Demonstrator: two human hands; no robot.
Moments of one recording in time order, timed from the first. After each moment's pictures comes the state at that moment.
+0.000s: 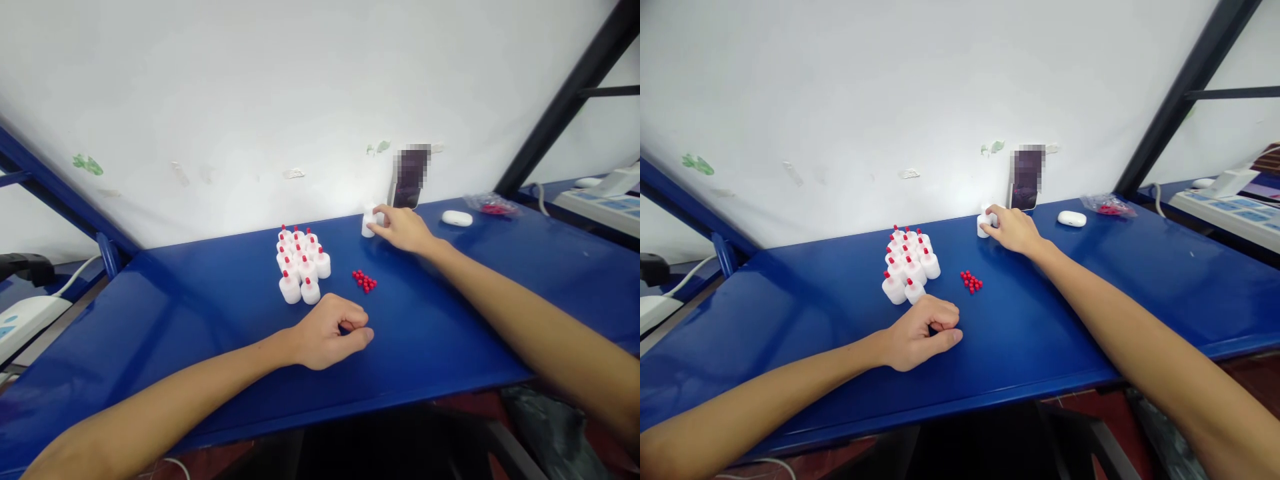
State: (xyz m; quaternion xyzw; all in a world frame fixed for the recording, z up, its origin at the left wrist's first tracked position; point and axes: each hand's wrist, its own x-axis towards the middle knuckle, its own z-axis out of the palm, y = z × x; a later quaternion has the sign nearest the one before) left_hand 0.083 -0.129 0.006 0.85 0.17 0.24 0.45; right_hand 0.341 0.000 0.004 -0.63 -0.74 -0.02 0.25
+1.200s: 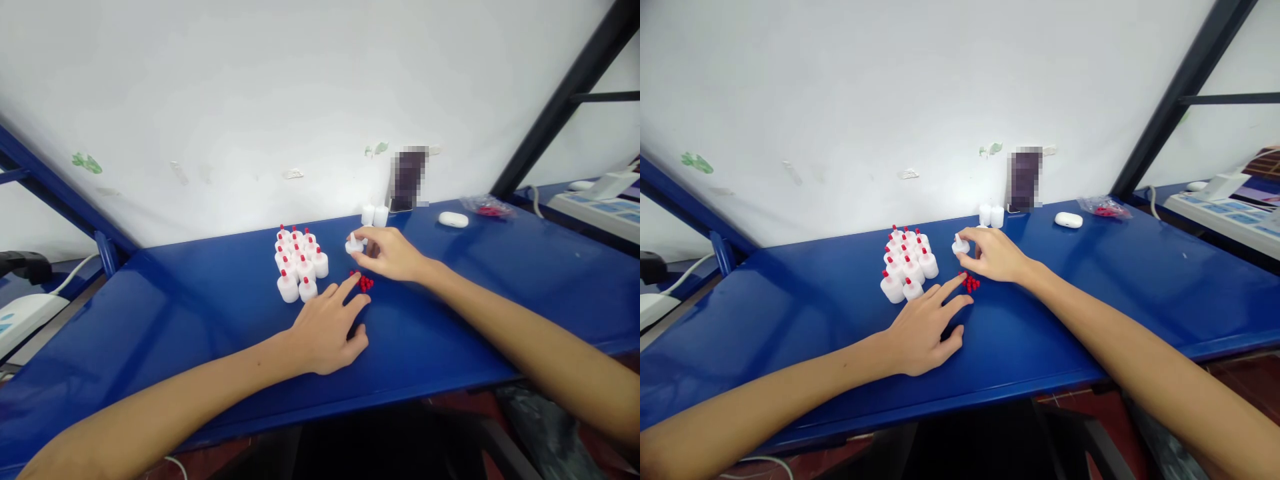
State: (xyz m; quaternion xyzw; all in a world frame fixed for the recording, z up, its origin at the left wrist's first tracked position) left_hand 0.088 -0.141 -0.005 0.93 0.31 0.17 0.10; right_hand 0.299 -0.061 0.013 -0.42 -0.84 0.07 0.34
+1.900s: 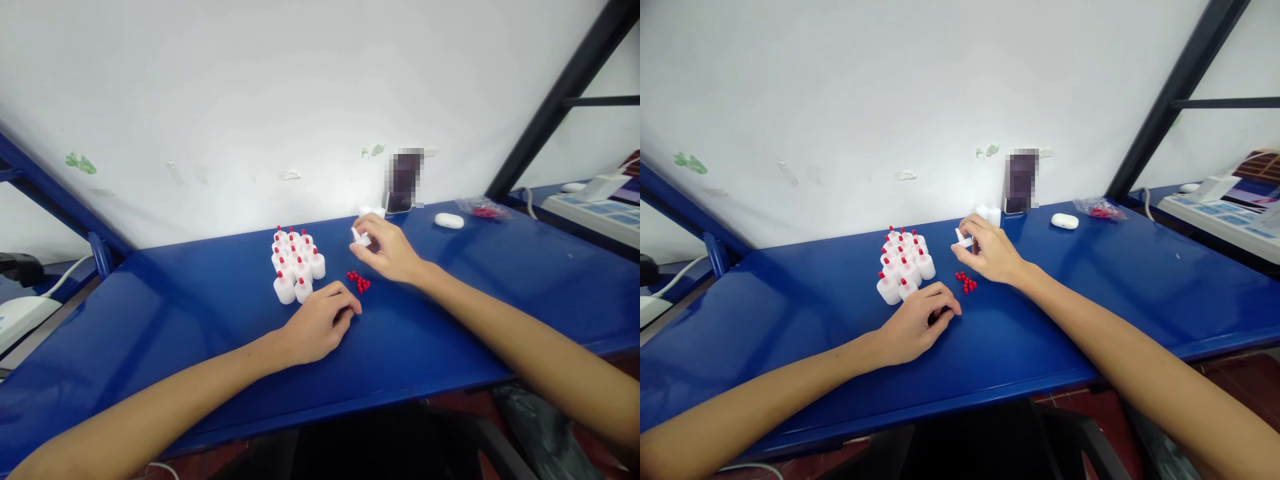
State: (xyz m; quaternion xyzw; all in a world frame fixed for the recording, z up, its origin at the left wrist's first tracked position) left_hand 0.083 -0.126 -0.007 0.87 0.28 0.26 0.30; right_hand 0.298 -0.062 0.016 -0.38 -0.82 0.03 0.43
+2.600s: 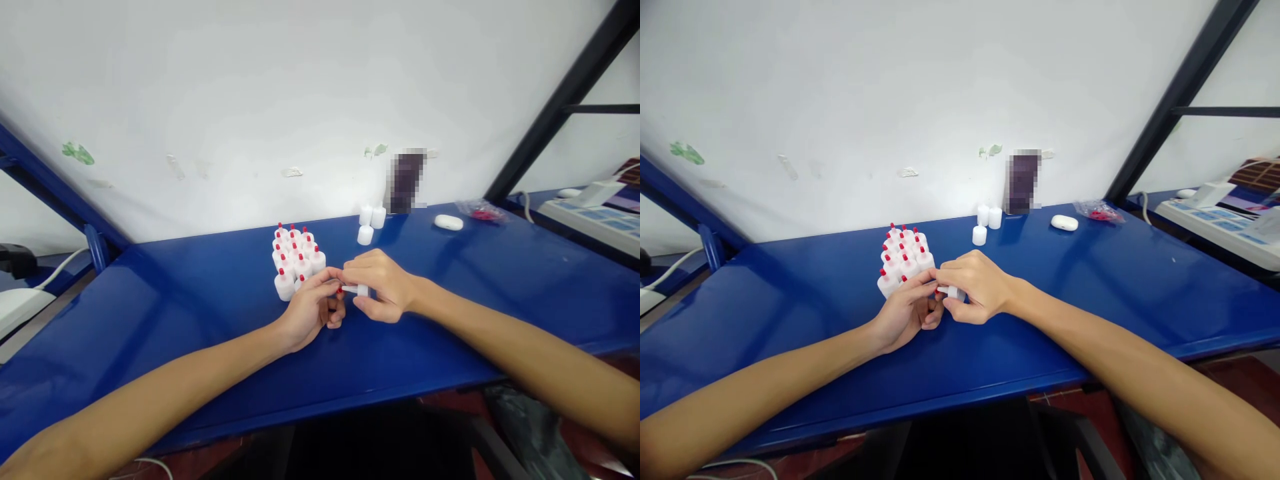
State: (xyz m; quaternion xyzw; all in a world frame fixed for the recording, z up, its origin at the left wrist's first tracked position) left_hand 0.090 -0.127 0.006 0.44 0.30 0.35 0.77; right_hand 0.273 -0.095 0.019 -0.13 -0.93 0.02 0.34
